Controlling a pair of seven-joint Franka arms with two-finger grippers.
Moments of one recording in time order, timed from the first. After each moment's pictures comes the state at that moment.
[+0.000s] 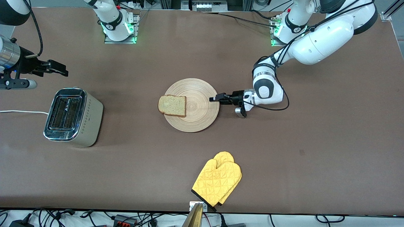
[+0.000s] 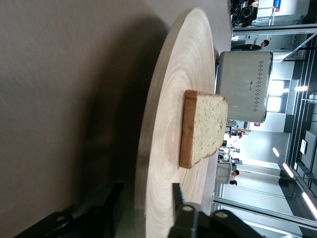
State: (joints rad) left arm 0.18 0.88 -0.72 -2.01 -1.55 2.52 1.15; right arm -0.13 0.01 0.11 -1.72 0.02 1.53 -0.03
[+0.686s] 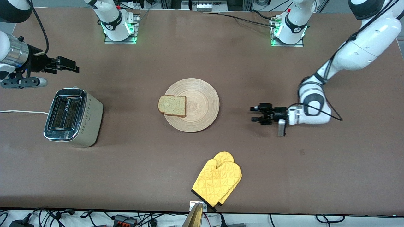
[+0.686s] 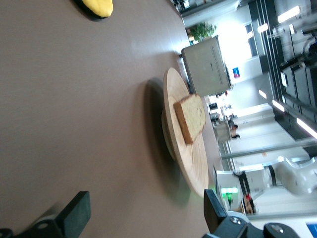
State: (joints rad) left arm 0.53 0.88 -0.57 -1.90 -0.95 2.06 1.24; right arm -0.10 0.01 0.12 -1.72 0.13 1.48 -0.03
